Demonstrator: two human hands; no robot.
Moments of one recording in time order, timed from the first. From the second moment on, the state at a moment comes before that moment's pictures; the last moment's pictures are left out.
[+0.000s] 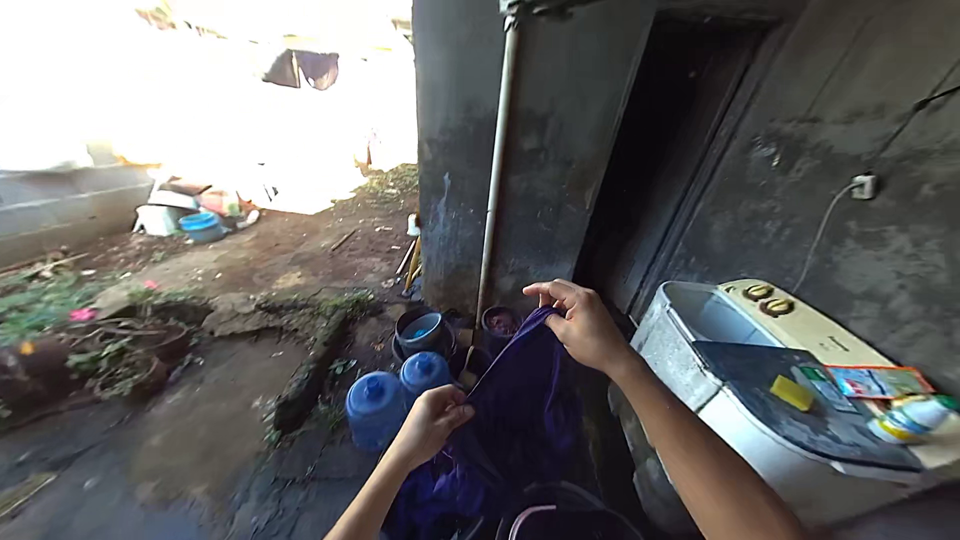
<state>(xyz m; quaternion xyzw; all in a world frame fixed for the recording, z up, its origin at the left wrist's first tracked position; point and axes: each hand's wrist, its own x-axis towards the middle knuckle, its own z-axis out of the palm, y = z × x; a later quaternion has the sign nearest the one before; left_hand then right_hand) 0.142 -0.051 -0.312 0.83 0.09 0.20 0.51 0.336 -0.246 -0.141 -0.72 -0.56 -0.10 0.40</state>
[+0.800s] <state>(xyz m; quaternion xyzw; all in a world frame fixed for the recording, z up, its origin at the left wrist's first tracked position) 0.144 -0.009 0.033 0.89 0.30 0.33 0.12 0.359 -0.201 0.146 -0.73 -0.39 -0.54 0.15</state>
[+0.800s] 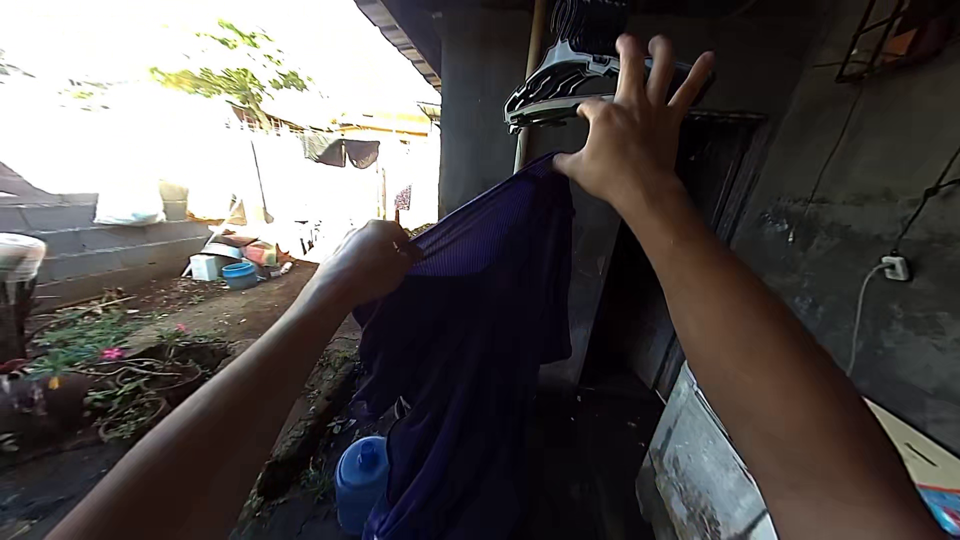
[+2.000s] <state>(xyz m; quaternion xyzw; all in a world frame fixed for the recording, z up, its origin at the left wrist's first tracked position) 0.079 0.022 -0.064 0.68 0.07 0.37 0.63 0.345 -0.155 -0.131 -0.49 -0.56 -0.18 0.64</state>
